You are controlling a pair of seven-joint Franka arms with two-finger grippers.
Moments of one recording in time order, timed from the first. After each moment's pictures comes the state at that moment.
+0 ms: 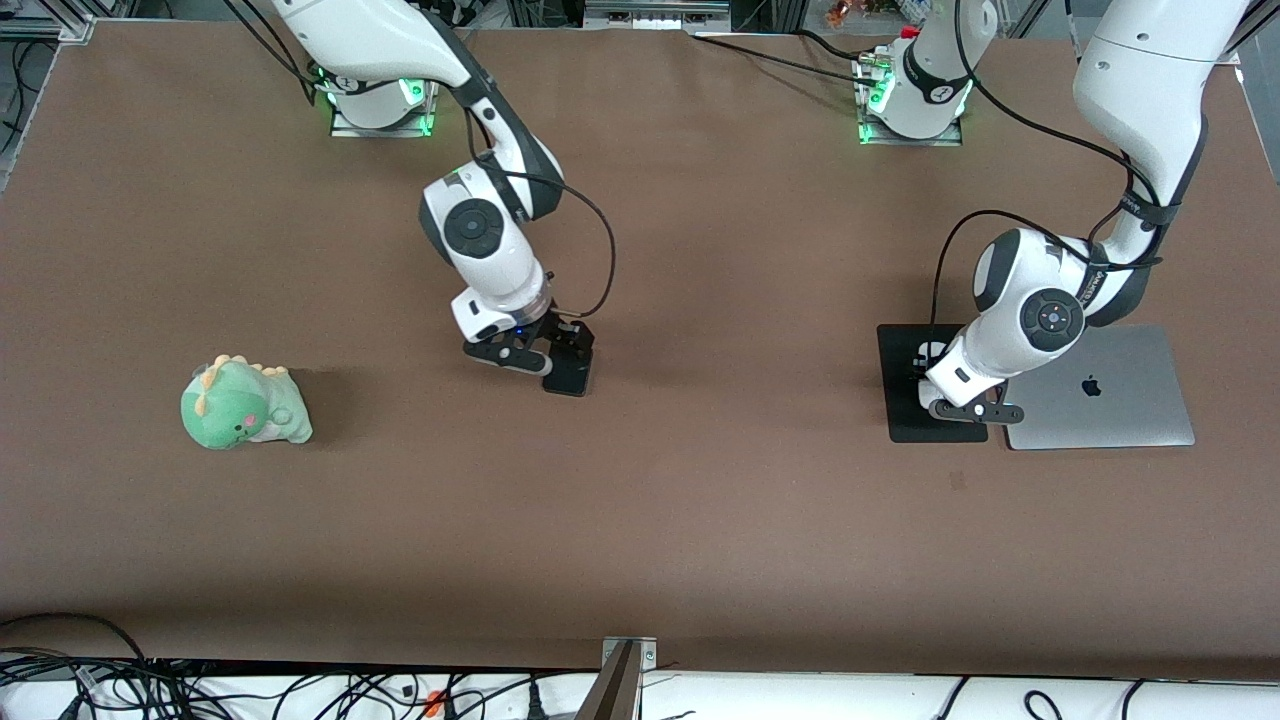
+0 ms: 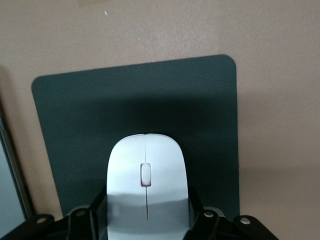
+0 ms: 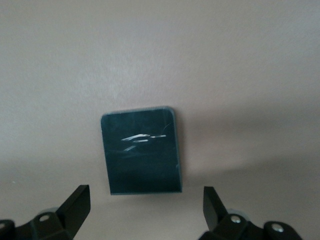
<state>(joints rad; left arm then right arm) 0.17 0.49 -0.24 -2.08 0.22 2.44 -0.15 0.60 0.56 0.04 -1.91 0.06 2.59 0.84</state>
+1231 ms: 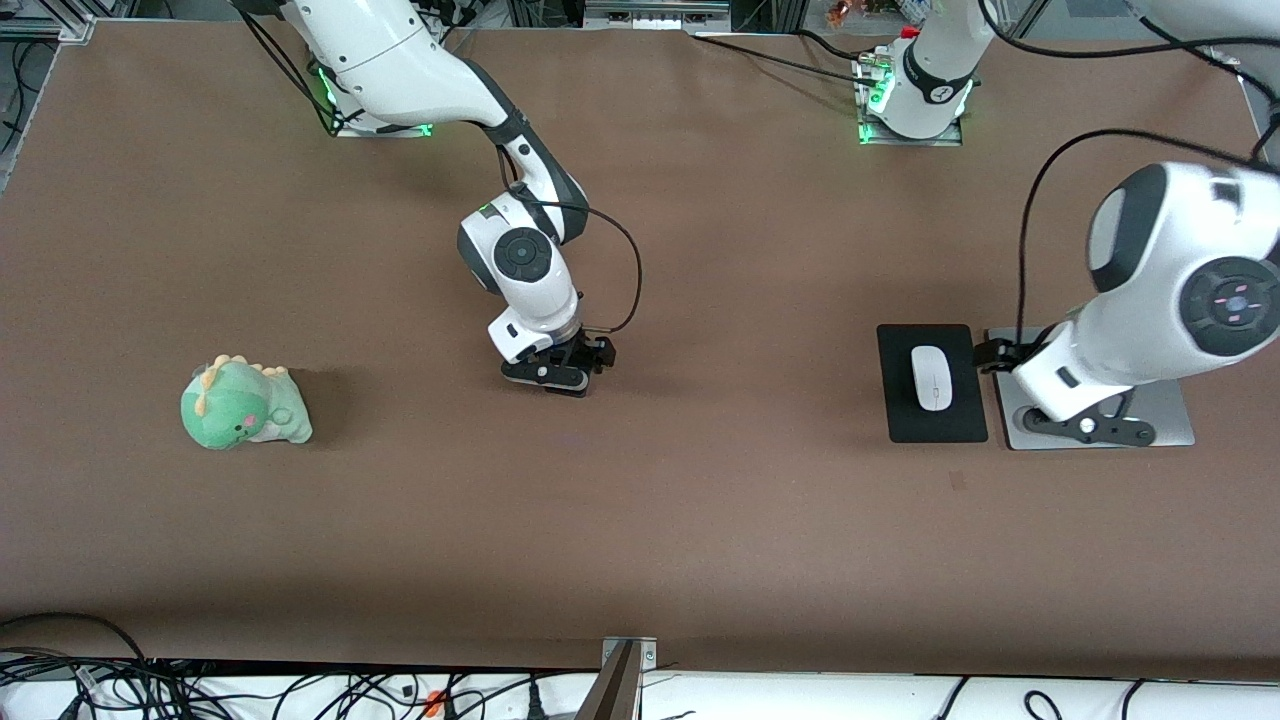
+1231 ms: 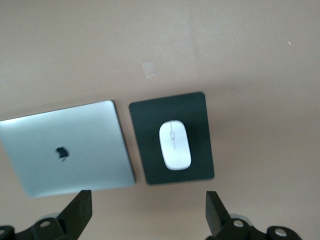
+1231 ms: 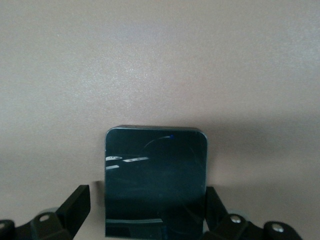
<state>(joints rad) 0.13 0.41 -0.30 -1.40 0.21 1.58 -0.02 0.62 0.70 0.03 -1.78 -0.05 2.59 0.84</state>
